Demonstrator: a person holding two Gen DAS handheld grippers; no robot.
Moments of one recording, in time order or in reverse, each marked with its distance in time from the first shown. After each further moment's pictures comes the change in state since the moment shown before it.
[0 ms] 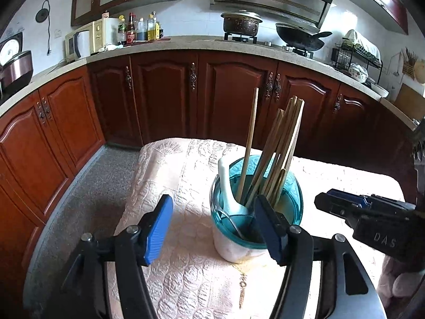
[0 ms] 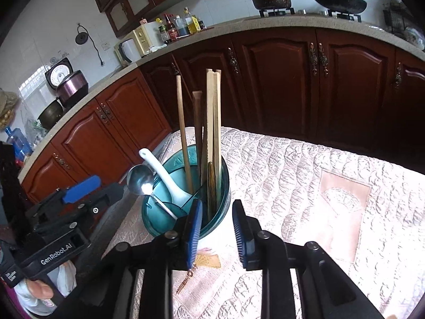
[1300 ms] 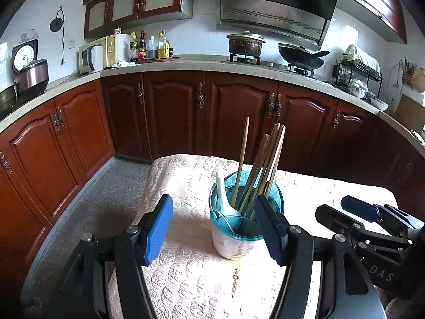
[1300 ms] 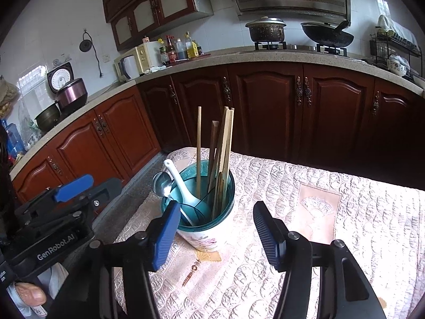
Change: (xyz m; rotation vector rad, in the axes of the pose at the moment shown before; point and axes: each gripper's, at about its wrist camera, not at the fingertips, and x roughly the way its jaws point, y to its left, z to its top) left arm -0.064 -0.010 -0.005 -0.016 -0.101 0.040; right arm -0.074 0.027 -0.013 -0.058 -0.130 -0.086
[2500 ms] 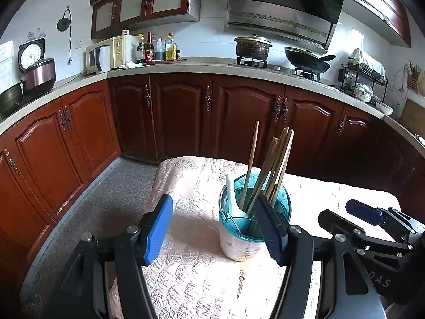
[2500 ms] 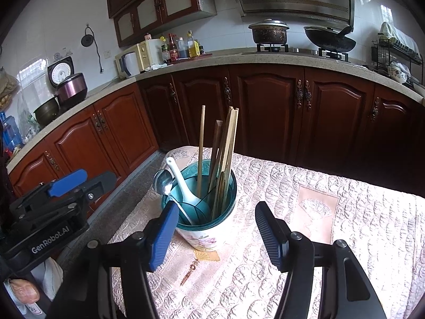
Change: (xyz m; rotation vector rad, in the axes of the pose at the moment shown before) left arm -0.003 0.007 -0.001 -0.020 -0.016 0.032; right arm 0.002 0.008 0.000 -0.030 0.004 -0.020
